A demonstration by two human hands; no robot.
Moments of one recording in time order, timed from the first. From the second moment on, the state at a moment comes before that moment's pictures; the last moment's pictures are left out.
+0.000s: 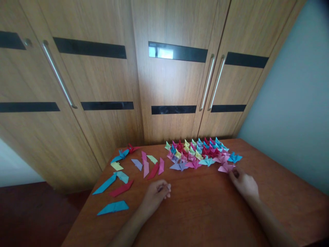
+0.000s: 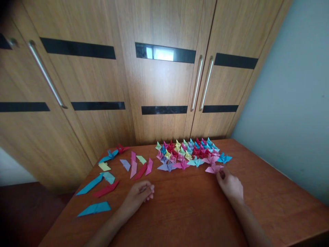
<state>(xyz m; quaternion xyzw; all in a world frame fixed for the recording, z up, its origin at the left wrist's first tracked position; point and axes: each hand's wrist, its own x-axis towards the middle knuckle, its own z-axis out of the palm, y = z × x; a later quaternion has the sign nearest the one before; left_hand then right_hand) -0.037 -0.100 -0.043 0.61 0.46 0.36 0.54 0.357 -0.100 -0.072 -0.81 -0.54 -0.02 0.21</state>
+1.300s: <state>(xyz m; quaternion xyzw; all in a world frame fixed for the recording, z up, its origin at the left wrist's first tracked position) -0.038 -0.095 -0.045 0.62 0.46 0.33 0.55 0.355 -0.090 -0.067 -0.86 -0.49 0.00 0.12</state>
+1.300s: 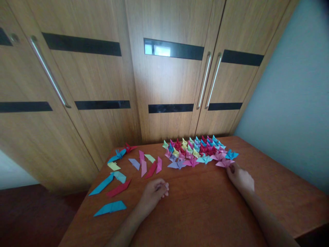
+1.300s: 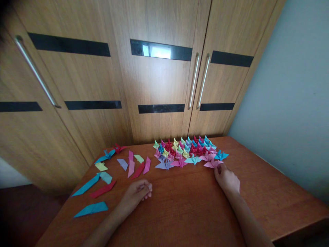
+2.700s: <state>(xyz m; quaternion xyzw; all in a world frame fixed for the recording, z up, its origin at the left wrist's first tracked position) -0.197 0.025 0.014 0.63 0.75 0.21 0.01 0.142 -0.097 -0.066 -0.55 -0.74 0.17 0.34</state>
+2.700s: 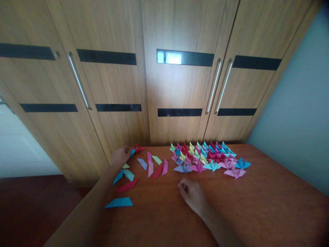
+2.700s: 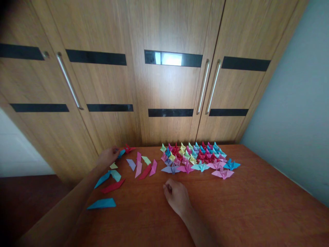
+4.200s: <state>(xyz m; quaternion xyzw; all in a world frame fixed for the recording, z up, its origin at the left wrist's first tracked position) -0.034 -0.095 -0.032 0.73 0.45 0.31 0.41 0.153 -0.104 -0.050 -0.43 -0.63 0.51 0.40</state>
